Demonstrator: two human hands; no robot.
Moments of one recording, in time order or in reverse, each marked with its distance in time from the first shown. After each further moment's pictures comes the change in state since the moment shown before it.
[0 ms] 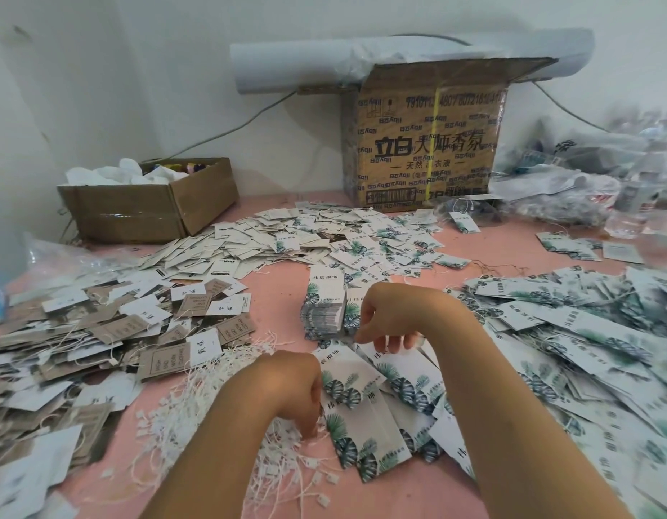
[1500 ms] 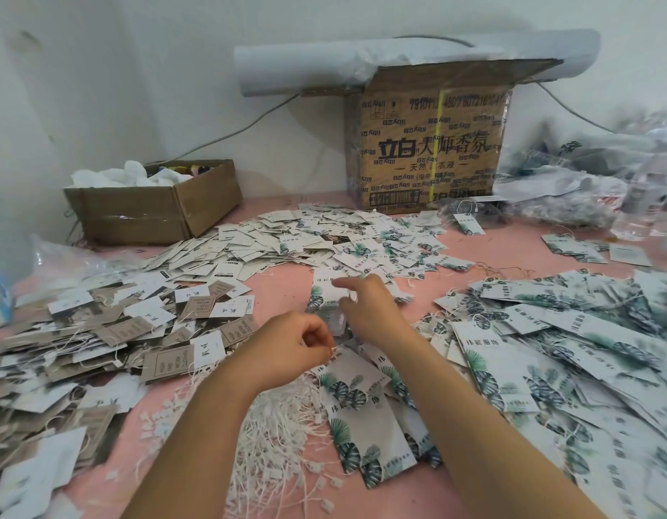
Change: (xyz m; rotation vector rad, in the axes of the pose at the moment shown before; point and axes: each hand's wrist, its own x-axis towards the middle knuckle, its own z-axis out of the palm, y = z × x) left_hand 0.000 -0.015 -0.011 -0.588 0.452 0.186; right_hand 0.039 -0.009 0.039 0.330 0.542 -0.104
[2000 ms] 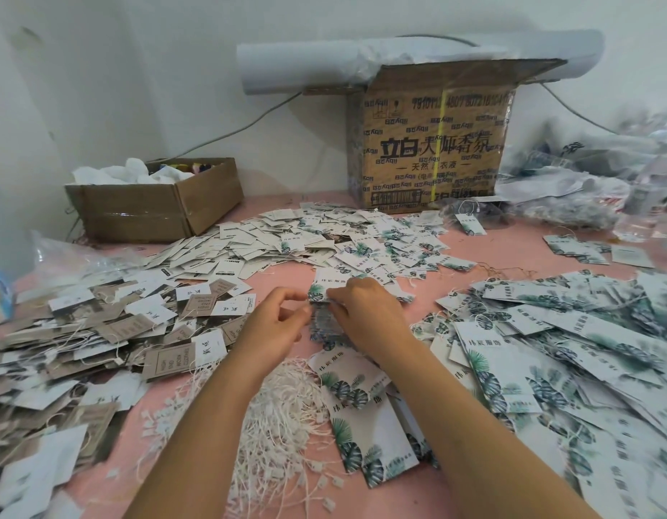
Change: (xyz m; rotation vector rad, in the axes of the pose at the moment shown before) left_hand 0.006 -0.010 0.002 -0.390 0.297 -0.141; right_hand -0.007 -0.001 0.005 -0.501 0.146 -0.381
